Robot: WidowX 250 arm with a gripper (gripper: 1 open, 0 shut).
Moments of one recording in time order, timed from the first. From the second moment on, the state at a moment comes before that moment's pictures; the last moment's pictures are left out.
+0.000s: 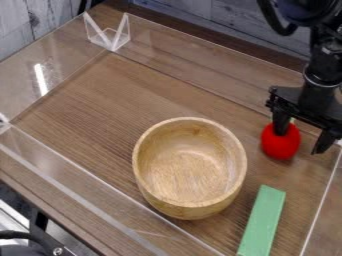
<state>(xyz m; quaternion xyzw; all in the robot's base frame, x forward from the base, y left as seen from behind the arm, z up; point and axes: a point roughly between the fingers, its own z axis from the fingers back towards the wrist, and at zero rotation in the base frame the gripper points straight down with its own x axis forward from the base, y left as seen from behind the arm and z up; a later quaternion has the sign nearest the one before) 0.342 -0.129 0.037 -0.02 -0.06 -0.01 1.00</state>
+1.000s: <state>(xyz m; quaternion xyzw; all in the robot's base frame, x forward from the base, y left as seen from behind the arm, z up) 0.325 -0.109 0.134 -0.03 -0.10 0.01 0.99</state>
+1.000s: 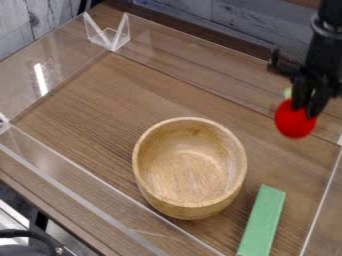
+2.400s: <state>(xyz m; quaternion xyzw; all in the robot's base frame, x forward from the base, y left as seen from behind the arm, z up) 0.280 0.073 0.130 0.03 -0.11 0.19 0.97</state>
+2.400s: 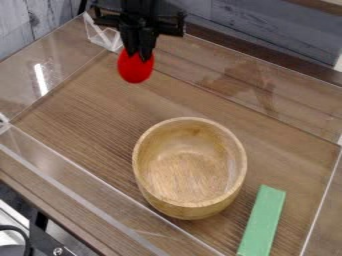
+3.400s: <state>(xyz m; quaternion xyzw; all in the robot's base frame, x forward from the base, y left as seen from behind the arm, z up) 0.293 0.094 0.079 0.05 -0.11 0.29 0.95</state>
